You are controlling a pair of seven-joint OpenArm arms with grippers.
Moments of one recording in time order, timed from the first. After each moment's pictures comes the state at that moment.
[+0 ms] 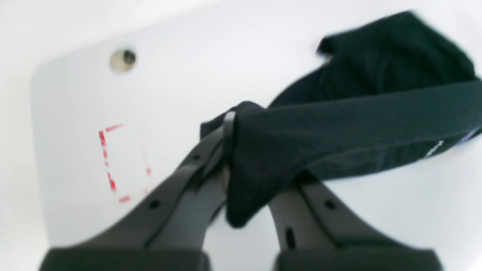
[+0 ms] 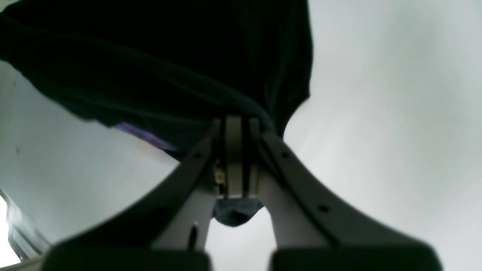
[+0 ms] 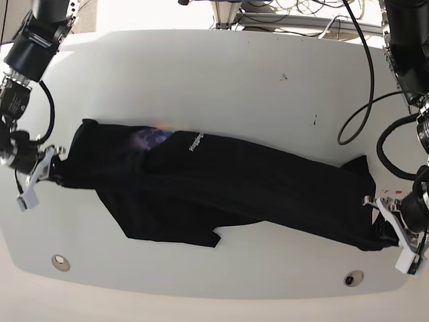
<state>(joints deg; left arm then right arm) -31.7 -30.4 -12.8 107.6 -48.9 -18.6 82.9 14.9 31.0 29.1 80.6 58.6 41.0 -84.3</state>
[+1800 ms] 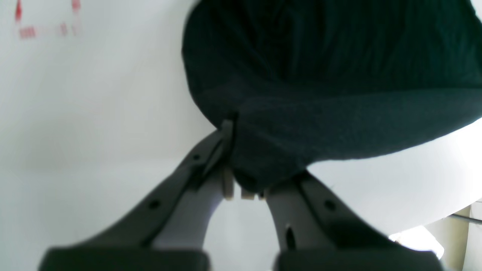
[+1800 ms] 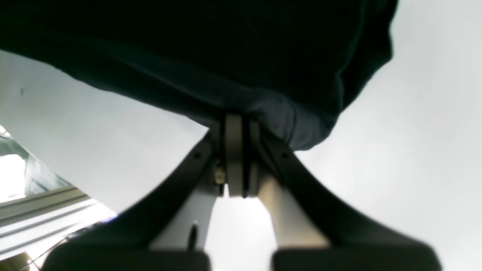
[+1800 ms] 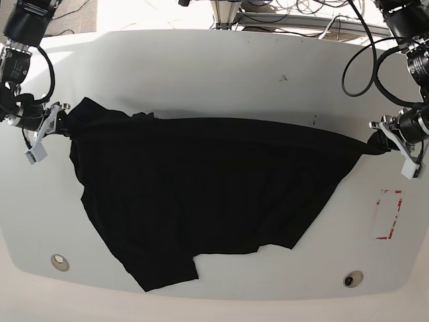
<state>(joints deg) 2.9 -27.8 -29.8 106.4 -53.3 -18.6 82.3 -3.5 33.7 30.2 84.8 66.1 40.5 -83.0</state>
